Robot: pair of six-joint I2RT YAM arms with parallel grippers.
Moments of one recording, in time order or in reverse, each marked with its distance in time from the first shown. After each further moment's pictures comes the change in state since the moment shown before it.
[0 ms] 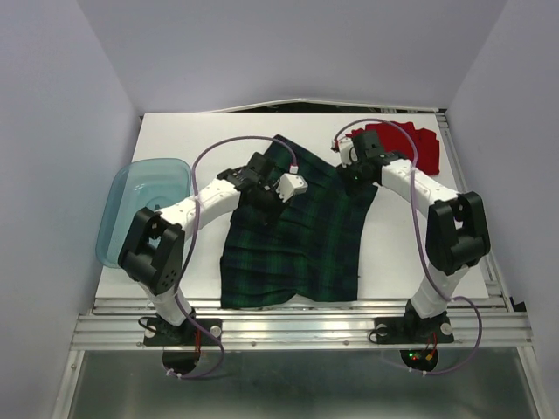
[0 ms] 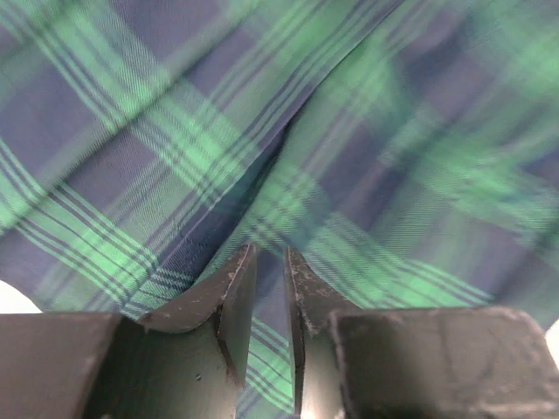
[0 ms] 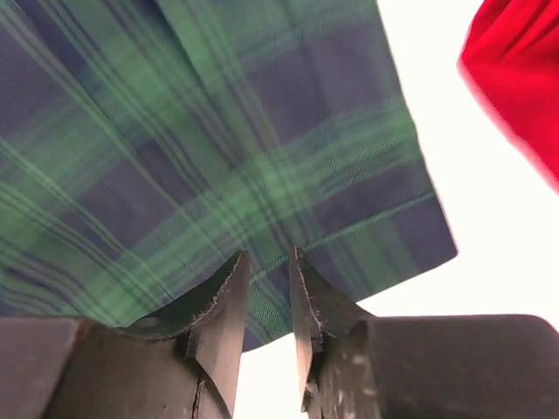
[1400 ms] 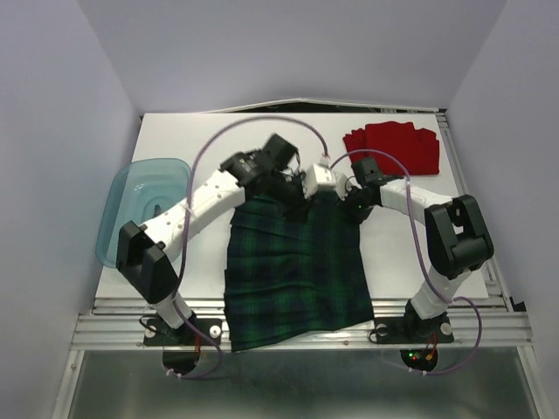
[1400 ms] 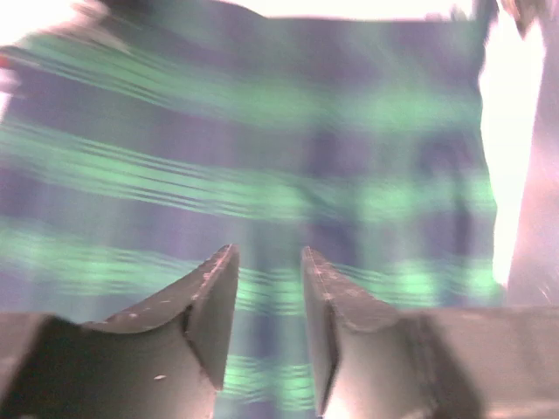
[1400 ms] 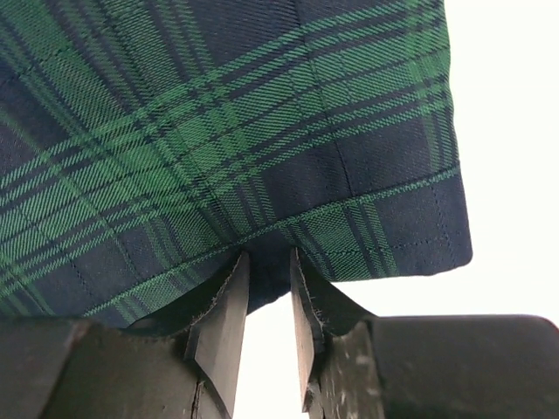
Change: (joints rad) left arm -0.202 -0.039 0.236 -0.248 0.193 0.095; right arm 0.005 -0.029 -0.298 0.084 -0.085 -0.370
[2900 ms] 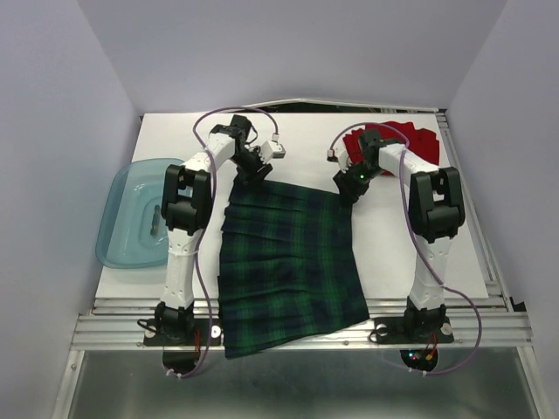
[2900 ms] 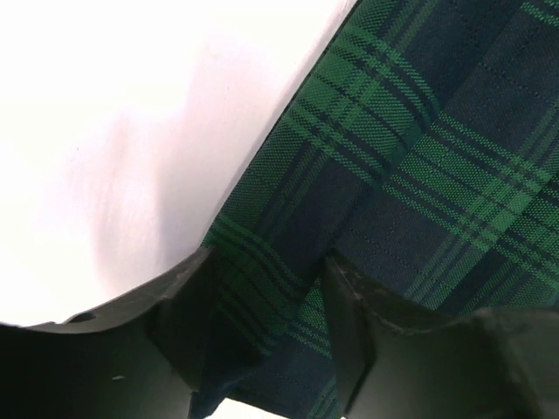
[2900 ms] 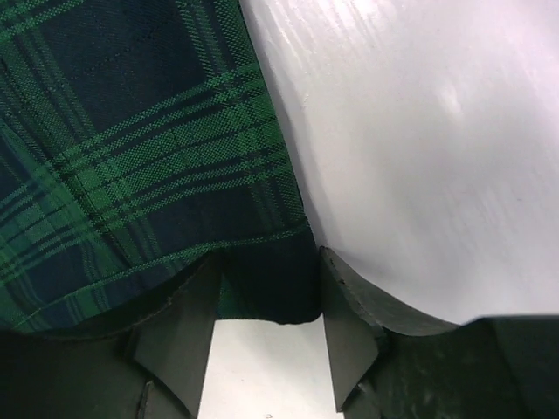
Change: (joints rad) left arm 0.522 0.727 0.523 -0.071 -0.058 0.331; right arm -0.134 0.380 0.546 -0.366 -0.338 -0.062
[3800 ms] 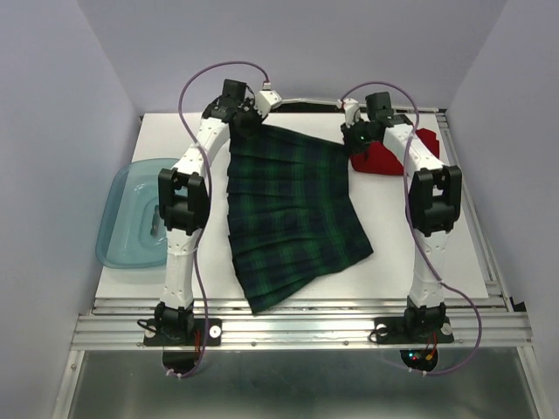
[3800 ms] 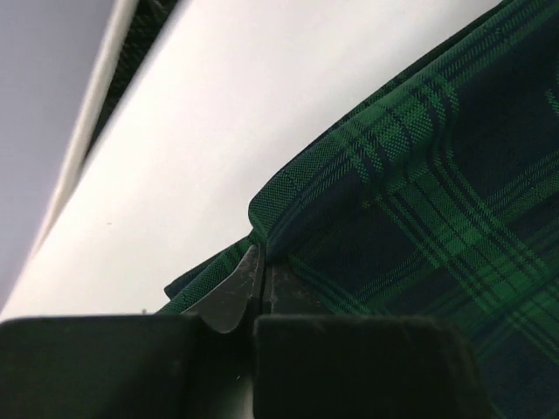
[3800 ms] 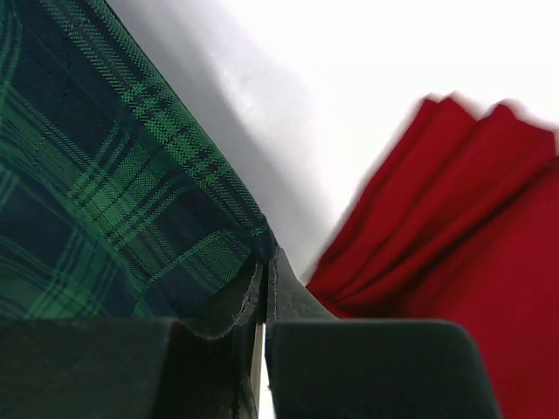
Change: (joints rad) left arm 0.021 -0.008 0.263 0.264 -0.204 -0.211; right arm -0.037 0.094 0.343 0.175 0.174 0.215
